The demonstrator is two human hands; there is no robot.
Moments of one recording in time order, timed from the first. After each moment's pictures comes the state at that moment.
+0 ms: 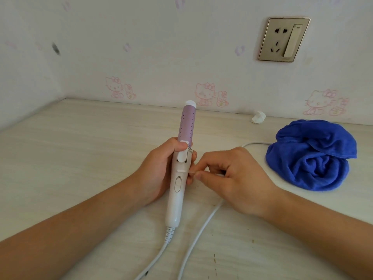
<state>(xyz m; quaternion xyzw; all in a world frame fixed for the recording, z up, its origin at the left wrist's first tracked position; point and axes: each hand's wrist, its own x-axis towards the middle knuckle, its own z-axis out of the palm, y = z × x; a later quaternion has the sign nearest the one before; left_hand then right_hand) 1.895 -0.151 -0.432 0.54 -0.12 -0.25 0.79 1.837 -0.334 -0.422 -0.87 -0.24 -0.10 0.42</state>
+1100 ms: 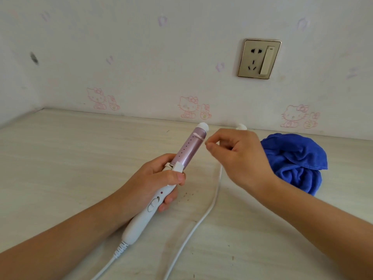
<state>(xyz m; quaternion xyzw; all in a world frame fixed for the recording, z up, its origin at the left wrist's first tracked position) 1.899 -0.149 -0.440 0.64 -0.21 -0.25 0.70 1.875 -0.375 -0.405 -0.87 -0.07 -0.23 0.43</state>
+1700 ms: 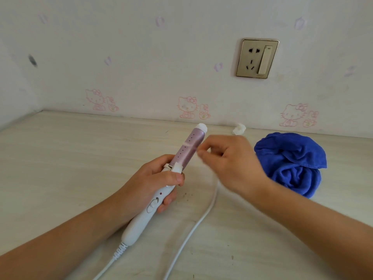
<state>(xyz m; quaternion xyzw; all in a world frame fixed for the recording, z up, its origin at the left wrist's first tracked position) 1.900 -0.149 -0.440 0.64 -0.21 -0.24 0.69 1.869 -0.364 -0.406 -0.89 -0.09 -0.22 0.40</state>
